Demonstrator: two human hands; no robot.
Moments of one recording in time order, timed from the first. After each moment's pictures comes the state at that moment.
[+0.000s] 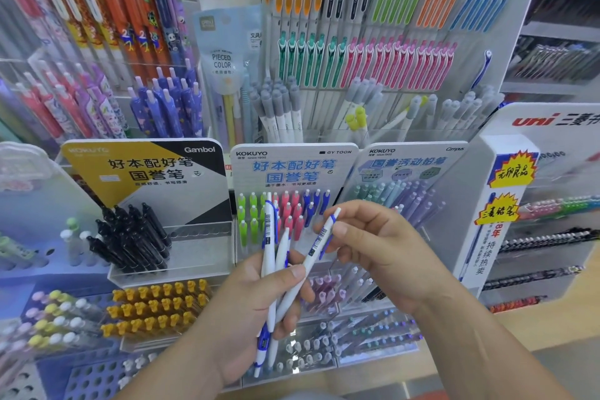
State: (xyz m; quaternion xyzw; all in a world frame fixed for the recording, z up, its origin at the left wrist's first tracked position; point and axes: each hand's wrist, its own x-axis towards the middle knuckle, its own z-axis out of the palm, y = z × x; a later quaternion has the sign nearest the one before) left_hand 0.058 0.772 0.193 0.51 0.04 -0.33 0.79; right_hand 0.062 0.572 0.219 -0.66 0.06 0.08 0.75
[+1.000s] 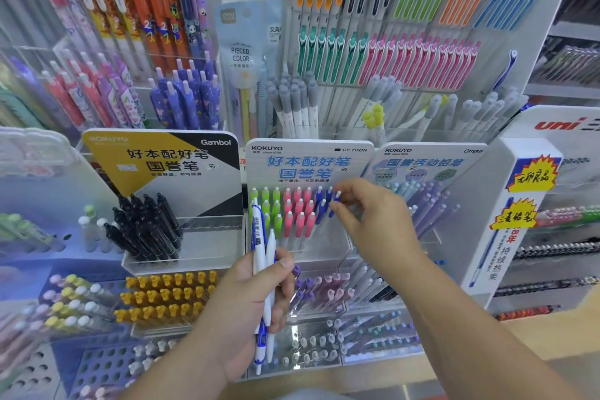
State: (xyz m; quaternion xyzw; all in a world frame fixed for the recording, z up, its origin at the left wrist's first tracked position) left_hand 0.054 0.779 0.180 0.51 0.12 -0.27 0.81; right_hand 0.107 0.575 0.186 -0.95 -0.03 -0.19 0.27
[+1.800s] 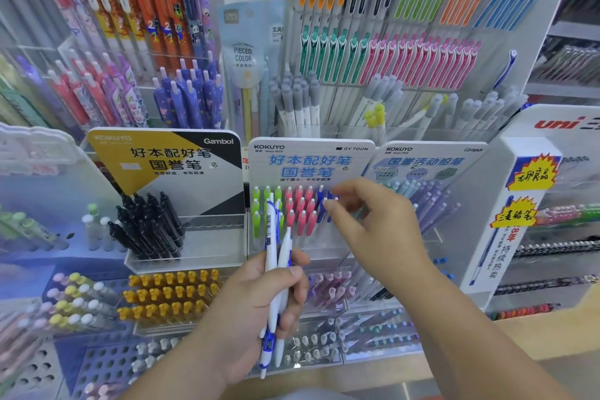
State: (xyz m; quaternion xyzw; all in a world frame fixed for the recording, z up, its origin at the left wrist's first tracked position) left_hand 0.049 0.783 0.184 0.48 0.06 -0.31 0.82; right_hand 0.085 0.594 0.212 -0.92 0.01 -0.17 0.35
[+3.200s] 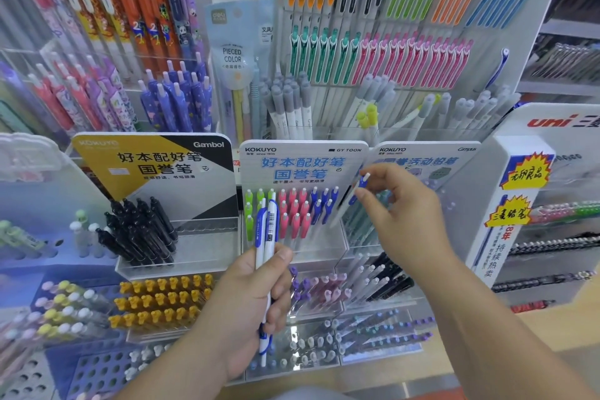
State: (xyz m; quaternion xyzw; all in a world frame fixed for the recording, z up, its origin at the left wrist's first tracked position) left_hand 0.060 0.774 0.179 0.52 0.11 -0.28 0.80; right_hand 0.090 0.558 0.218 -0.91 0.05 -0.17 0.37
